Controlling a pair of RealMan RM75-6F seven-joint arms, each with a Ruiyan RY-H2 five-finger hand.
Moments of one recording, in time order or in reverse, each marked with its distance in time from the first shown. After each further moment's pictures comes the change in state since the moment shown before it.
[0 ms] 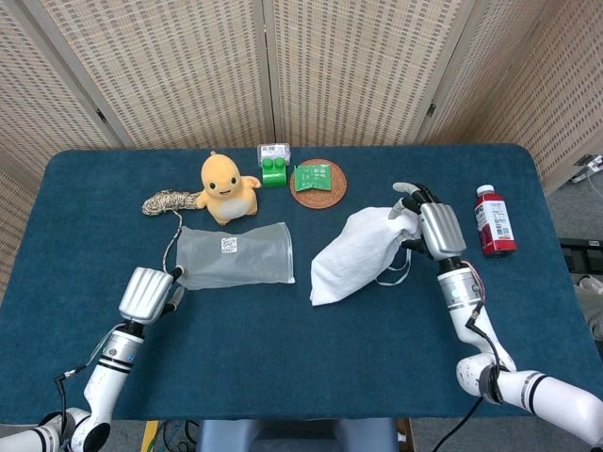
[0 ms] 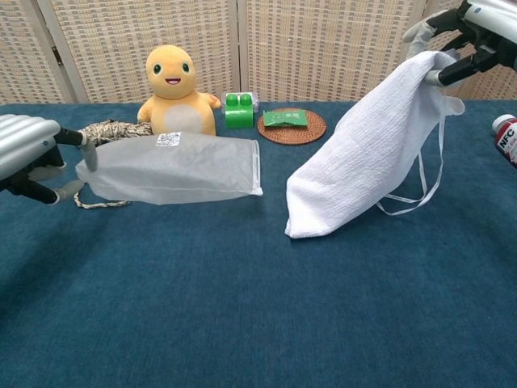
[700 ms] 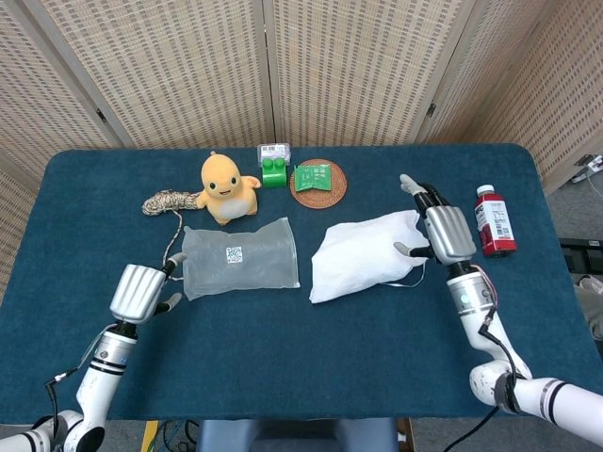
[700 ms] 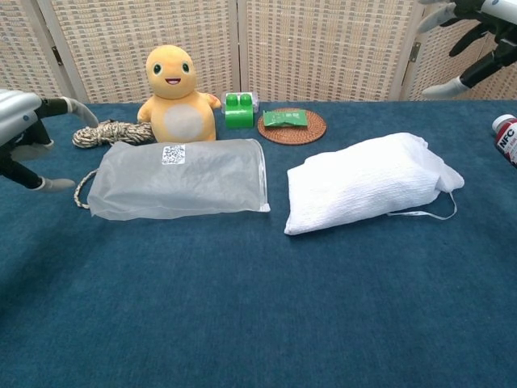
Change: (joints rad) left arm 0.023 0.057 -0.019 -0.091 0.028 0.064 0.000; right arm -0.033 0.108 -0.030 -0.128 0.003 0.018 -0.120
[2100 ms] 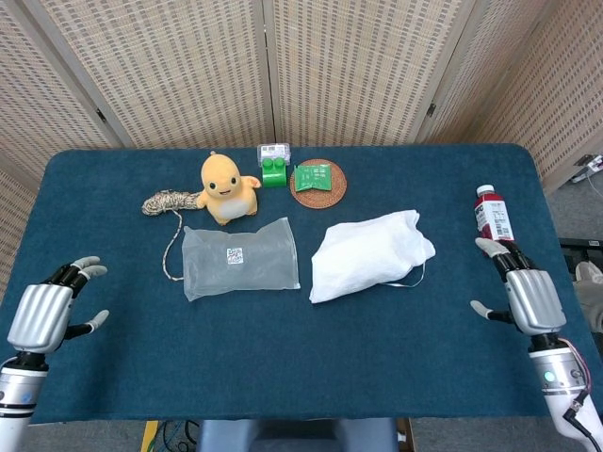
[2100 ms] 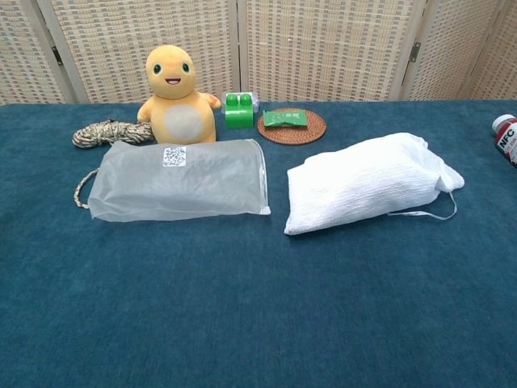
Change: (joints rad) left arm 0.207 0.433 0.041 -0.347 0.027 0.098 -0.160; right arm -0.326 0.248 -0.215 -0.176 -0.166 0.236 -0.002
